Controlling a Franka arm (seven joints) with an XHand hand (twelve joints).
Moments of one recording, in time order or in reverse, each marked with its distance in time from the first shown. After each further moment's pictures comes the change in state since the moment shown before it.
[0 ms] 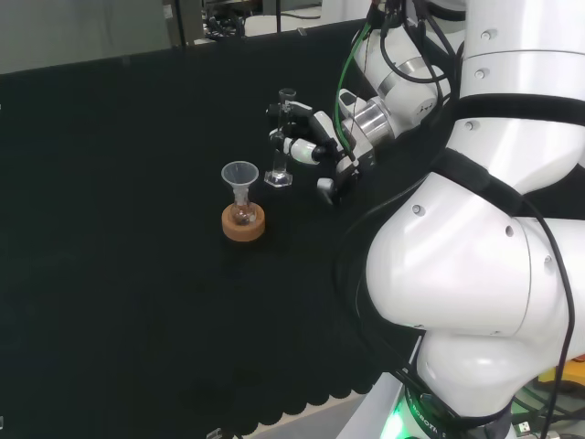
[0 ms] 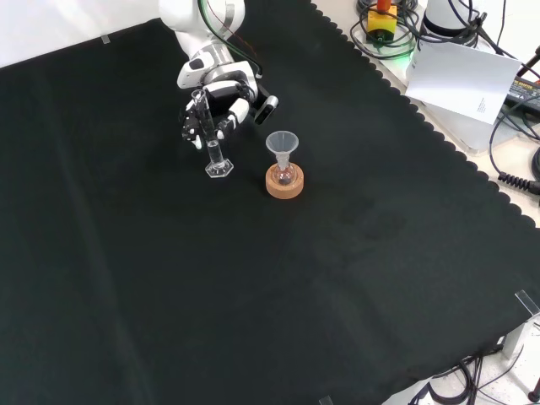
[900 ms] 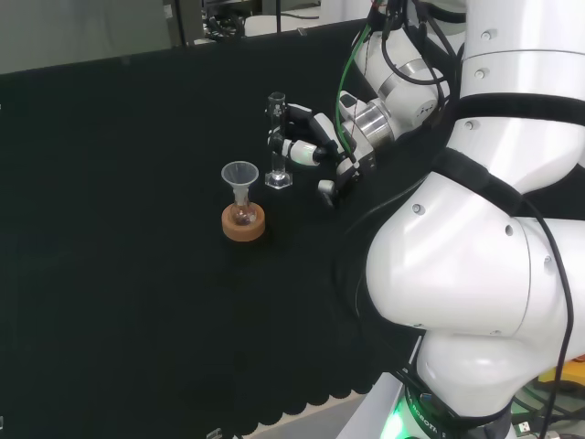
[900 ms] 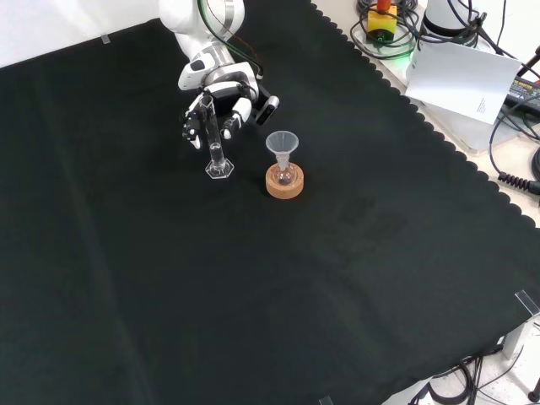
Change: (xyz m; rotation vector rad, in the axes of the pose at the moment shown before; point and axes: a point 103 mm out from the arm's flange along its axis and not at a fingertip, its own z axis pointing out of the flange) arm -0.001 -0.004 0.002 0.013 0.019 -0.011
